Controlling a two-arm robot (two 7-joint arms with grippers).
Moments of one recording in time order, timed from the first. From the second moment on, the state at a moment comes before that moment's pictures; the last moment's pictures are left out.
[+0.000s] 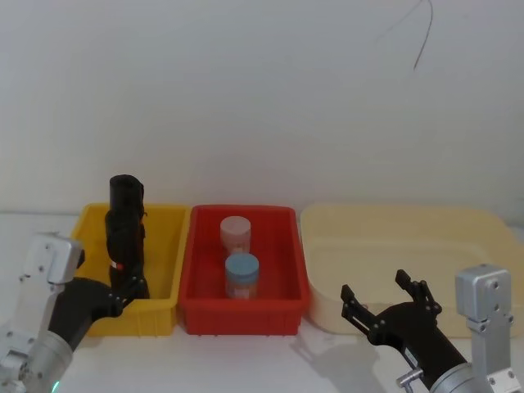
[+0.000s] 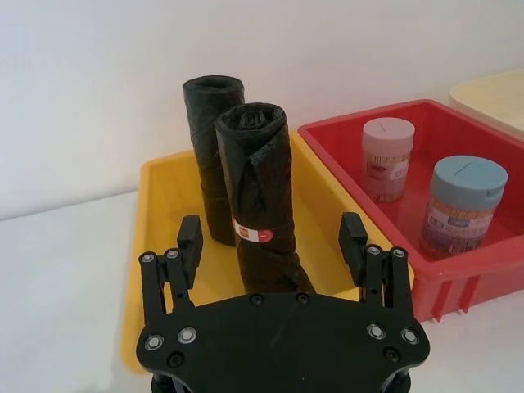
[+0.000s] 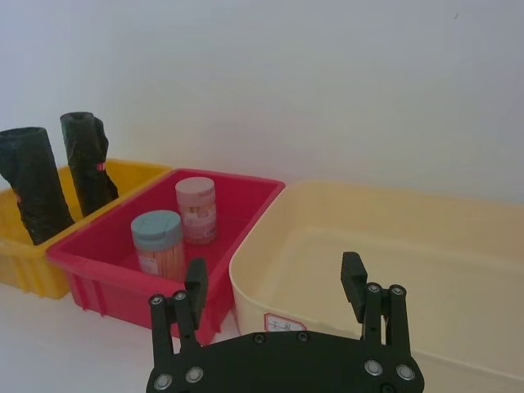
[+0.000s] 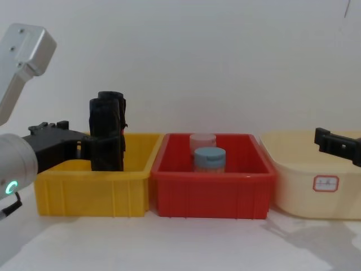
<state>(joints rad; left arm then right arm) -0.24 0.33 0.36 -1.57 -0.26 0.10 0.01 -0.01 0.34 -0.23 -1.77 0.29 0.03 0.07</state>
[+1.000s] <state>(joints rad) -0.41 0.22 0.35 -1.32 -0.25 0.07 -0.03 -0.01 0.34 -0.23 -1.77 0.29 0.03 0.07</state>
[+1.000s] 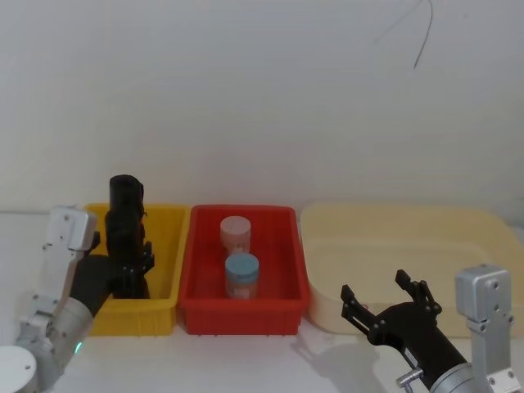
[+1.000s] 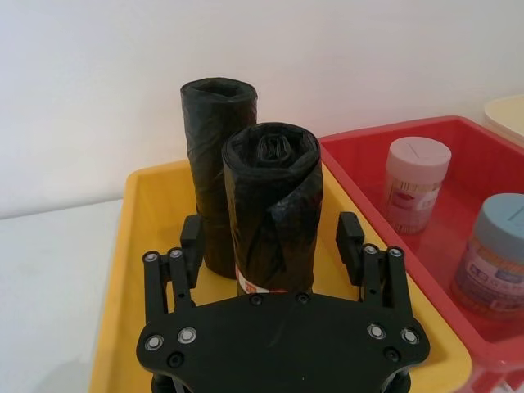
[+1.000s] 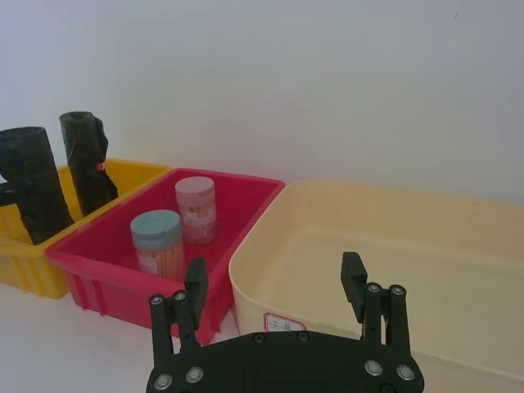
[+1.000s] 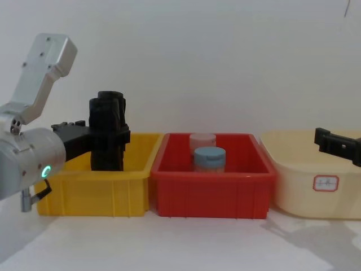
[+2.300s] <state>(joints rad) -0.51 0.18 0.36 -1.38 -0.27 0.09 -0.18 -0.01 0.34 -0.23 -1.77 0.29 0.03 0.07</state>
